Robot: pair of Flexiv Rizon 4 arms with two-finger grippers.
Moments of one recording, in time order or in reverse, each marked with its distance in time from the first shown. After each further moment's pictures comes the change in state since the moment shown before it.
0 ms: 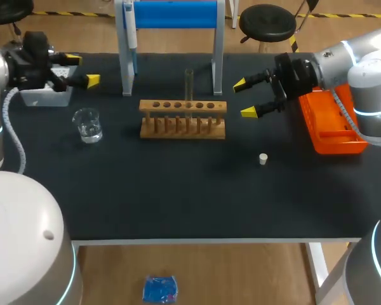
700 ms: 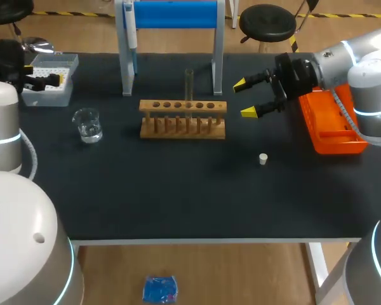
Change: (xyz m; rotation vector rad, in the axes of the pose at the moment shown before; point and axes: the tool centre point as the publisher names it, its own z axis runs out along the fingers) left arm -0.098 0.061 -0.041 -0.128 -0.447 -0.220; right arm 0.000 0.000 0.000 0.000 0.000 0.000
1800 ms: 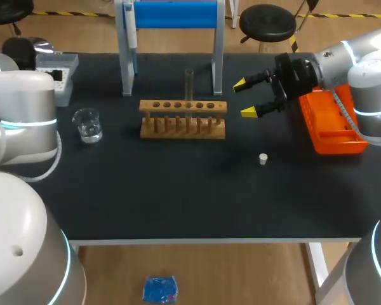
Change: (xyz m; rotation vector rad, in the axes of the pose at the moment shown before) left arm -0.043 0.010 0.061 -0.063 -0.198 -0.098; right arm 0.000 0.000 0.000 0.000 0.000 0.000
